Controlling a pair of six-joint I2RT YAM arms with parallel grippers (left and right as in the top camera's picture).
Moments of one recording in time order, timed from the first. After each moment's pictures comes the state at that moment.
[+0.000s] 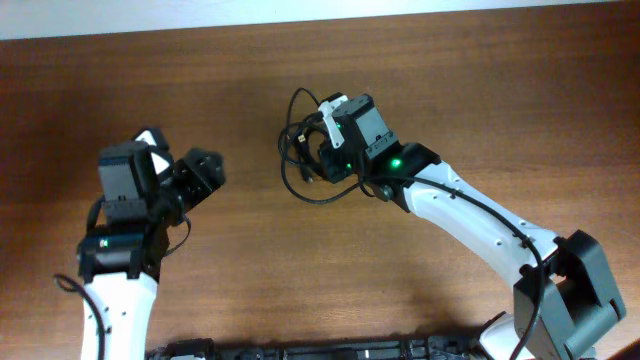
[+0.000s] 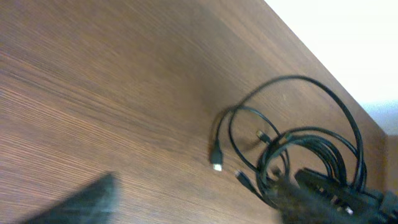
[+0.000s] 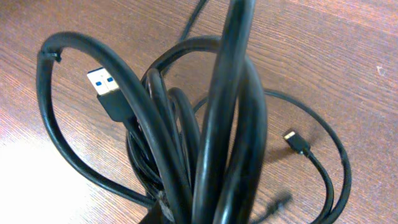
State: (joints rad) left arm 0.03 1.08 0.95 -0.67 0.25 -0.61; right arm 0.59 1.66 1.17 -0.33 -0.05 0.14
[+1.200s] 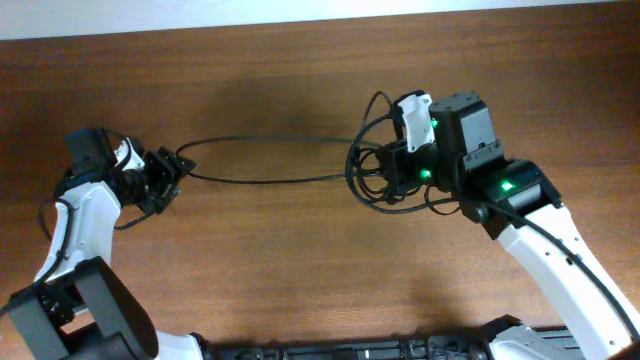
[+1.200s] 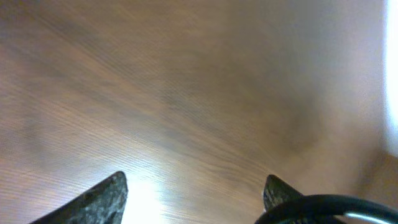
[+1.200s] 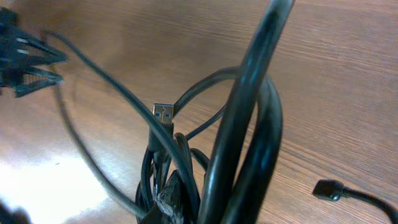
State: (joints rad) left arm 0.37 1.65 1.04 -0.62 0.53 -0.46; right arm 0.37 1.26 1.15 -0.70 -0.25 0.18
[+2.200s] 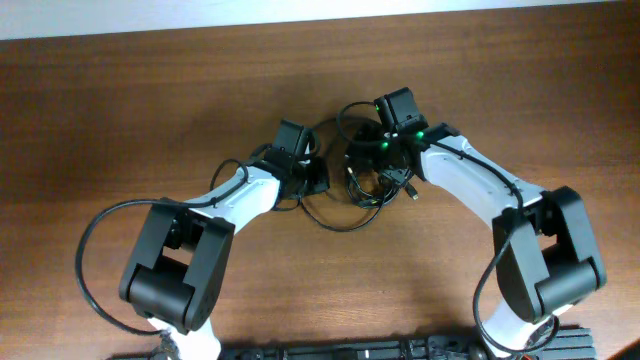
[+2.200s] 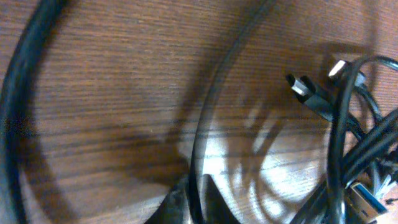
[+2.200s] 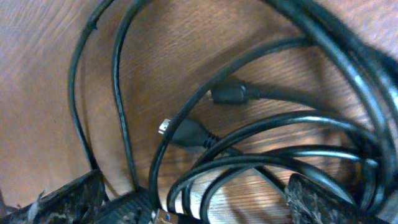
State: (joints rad) left arm -0.46 1.91 1.05 -0.24 0.25 -0.60; right arm 0.36 1.83 1.16 -0.47 -0.19 0.96
